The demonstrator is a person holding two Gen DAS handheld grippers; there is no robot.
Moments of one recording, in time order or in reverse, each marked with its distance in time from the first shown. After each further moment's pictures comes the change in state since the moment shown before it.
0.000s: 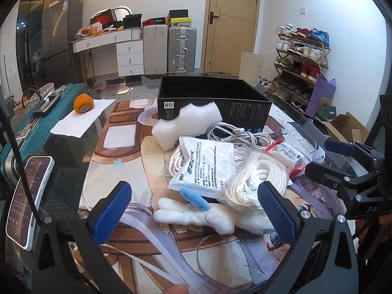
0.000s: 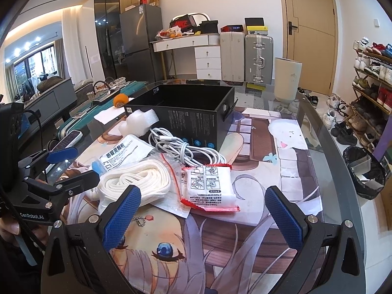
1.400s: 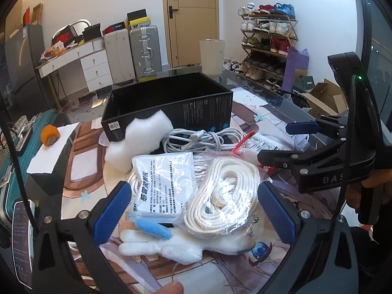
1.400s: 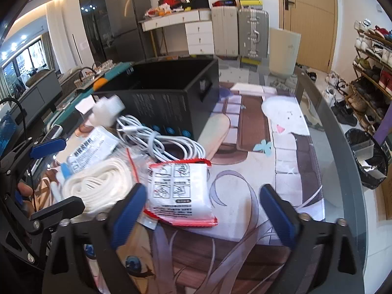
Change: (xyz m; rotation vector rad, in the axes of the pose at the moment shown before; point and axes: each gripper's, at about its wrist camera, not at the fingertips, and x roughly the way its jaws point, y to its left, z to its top) left arm 0.016 -0.039 0.016 0.222 0.042 -0.097; right arm 0.050 -0.031 0.016 0.045 0.173 -0.013
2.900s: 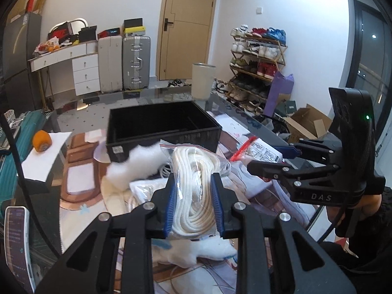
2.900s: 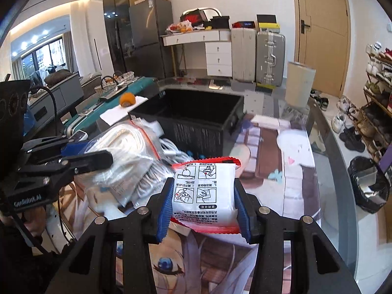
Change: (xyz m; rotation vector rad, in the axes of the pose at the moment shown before) left arm -0.029 0.025 0.013 -0.066 -0.073 -0.155; right arm -0.047 0.031 0.011 -0.094 -0.141 0.070
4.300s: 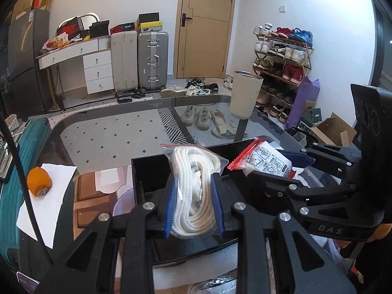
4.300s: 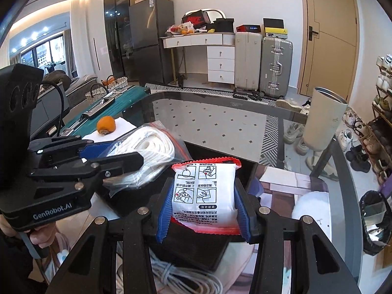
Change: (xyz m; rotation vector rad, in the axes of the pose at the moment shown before) left arm 0.092 0.077 0.088 -0.041 0.009 0.095; right arm 0.110 -0.016 0.106 -0.036 -0.002 -0.004
